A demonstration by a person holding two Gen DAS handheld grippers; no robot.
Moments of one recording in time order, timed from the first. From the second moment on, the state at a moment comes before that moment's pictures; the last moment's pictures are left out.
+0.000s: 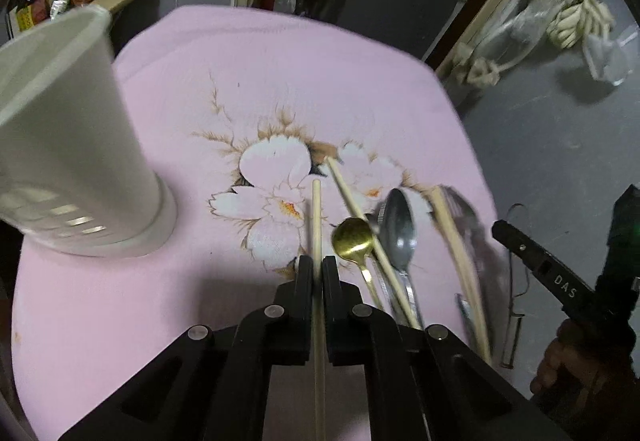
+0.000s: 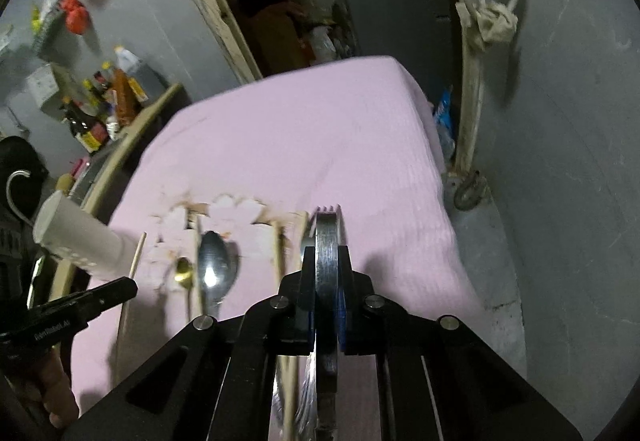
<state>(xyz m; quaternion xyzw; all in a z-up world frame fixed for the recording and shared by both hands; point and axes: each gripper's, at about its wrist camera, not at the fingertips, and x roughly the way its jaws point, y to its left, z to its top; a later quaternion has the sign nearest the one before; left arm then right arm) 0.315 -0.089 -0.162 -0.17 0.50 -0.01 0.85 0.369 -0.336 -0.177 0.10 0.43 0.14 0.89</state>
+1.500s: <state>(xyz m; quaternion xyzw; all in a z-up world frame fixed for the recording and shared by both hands) 0.302 0.203 -0.038 -0.28 0.14 0.13 0.94 0.370 -0.064 -0.053 0.18 0.17 0.30 0.92</state>
